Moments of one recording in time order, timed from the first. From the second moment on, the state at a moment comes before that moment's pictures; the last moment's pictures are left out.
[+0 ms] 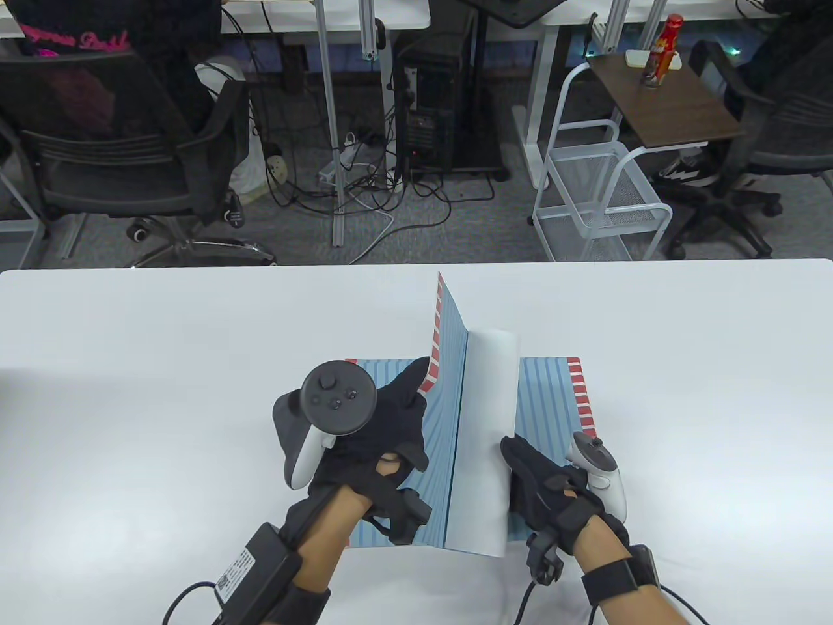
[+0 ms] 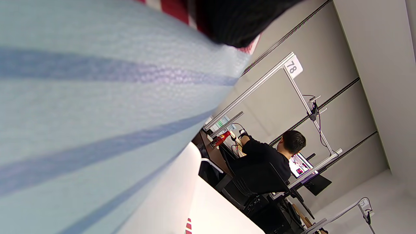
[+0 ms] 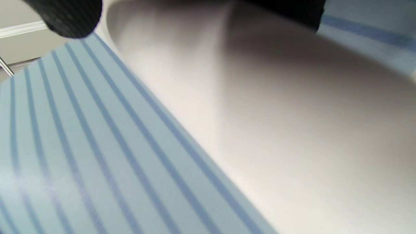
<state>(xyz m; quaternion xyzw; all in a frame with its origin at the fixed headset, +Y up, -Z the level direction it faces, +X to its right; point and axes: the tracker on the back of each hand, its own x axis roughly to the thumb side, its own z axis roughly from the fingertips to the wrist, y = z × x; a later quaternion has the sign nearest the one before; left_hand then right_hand) -0.101 -0.561 -0.273 -0.03 -0.07 0.41 0.91 0.178 -0.798 -0.283 -0.01 0.33 0.59 0.73</state>
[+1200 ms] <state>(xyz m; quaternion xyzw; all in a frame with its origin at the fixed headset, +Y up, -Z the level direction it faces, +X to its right) -0.073 -0.502 -0.258 0.01 -0.16 0.43 0.89 0.225 -0.803 -0.288 -0.16 0.29 0.67 0.67</state>
